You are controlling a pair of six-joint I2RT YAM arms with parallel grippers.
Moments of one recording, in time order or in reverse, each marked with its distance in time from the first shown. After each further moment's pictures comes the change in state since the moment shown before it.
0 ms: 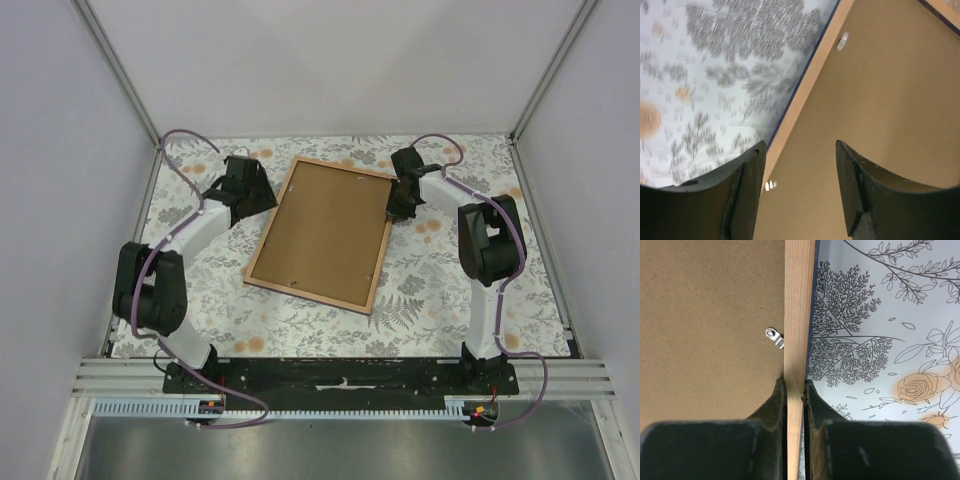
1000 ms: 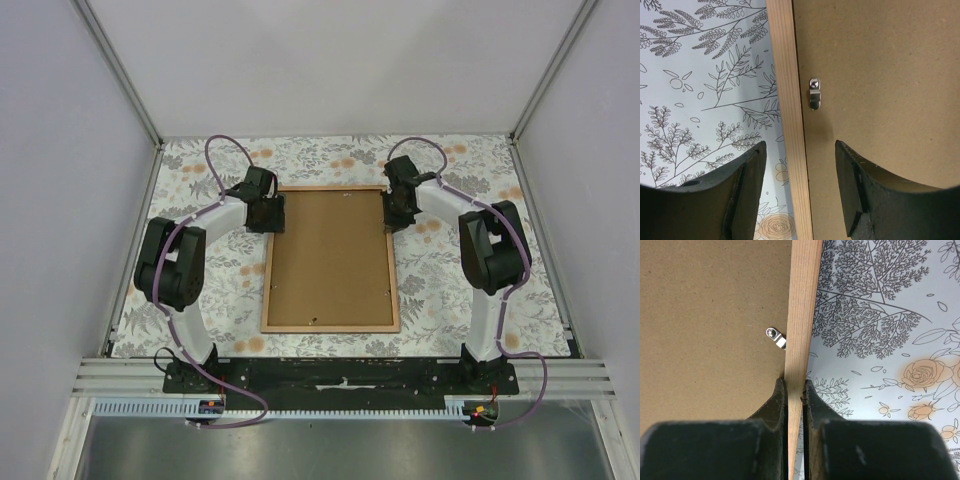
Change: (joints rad) left arm -0.005 0.248 0.094 -0.097 0.158 0.341; right arm 0.050 -0.076 -0.101 0.006 -0.012 -0.262
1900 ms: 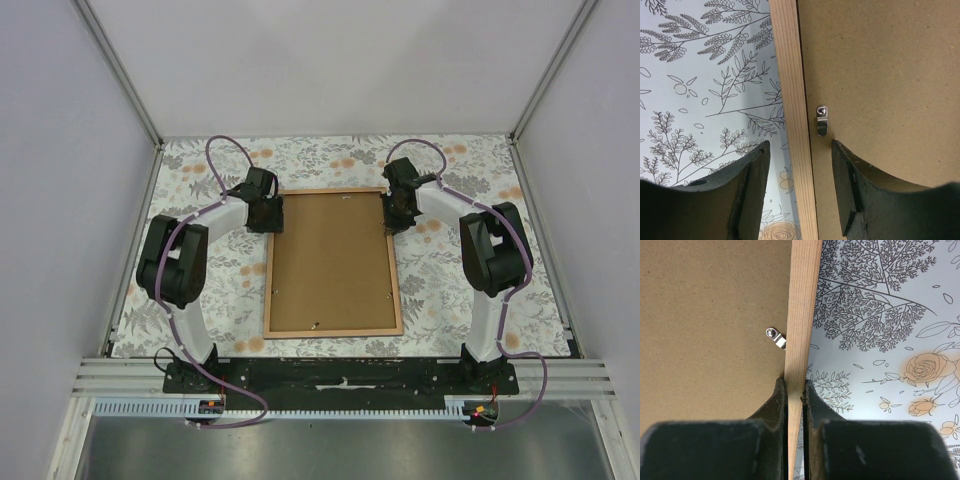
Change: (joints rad) left arm -0.004 0.020 0.001 0.019 -0.022 0.000; right arm 0.011 -0.026 -0.035 0.008 0.002 -0.024
